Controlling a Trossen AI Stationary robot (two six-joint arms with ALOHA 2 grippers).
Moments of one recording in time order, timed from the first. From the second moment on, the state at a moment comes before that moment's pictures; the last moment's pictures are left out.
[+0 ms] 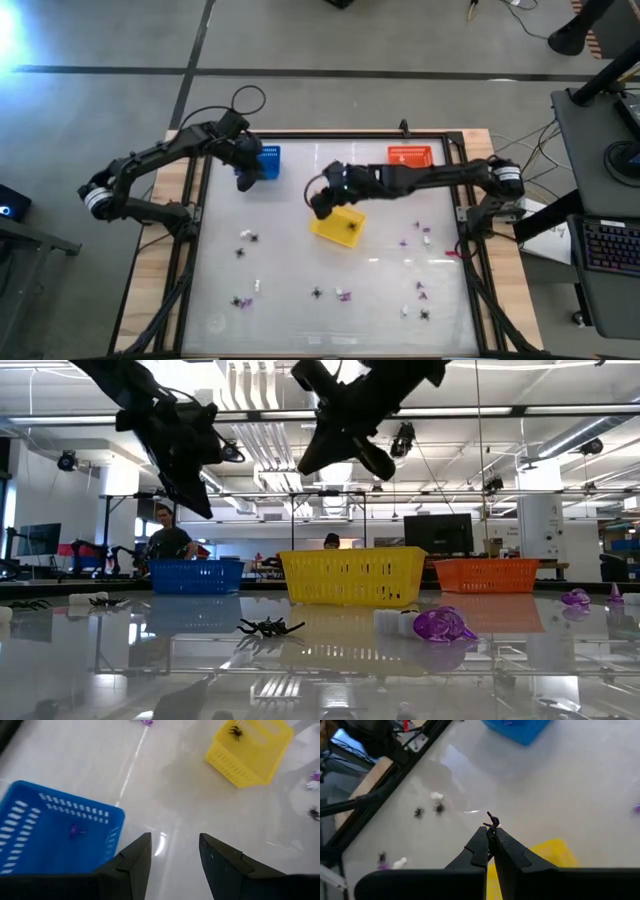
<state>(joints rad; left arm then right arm) 0.79 1.28 0.92 -0.74 0.49 0.36 -0.09 1.73 1.37 -0.33 0.07 0.75</state>
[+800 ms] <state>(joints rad) 0.79 1.29 1.09 -0.72 0.56 0.34 -0.16 1.76 1.35 -0.60 -0.29 0.68</state>
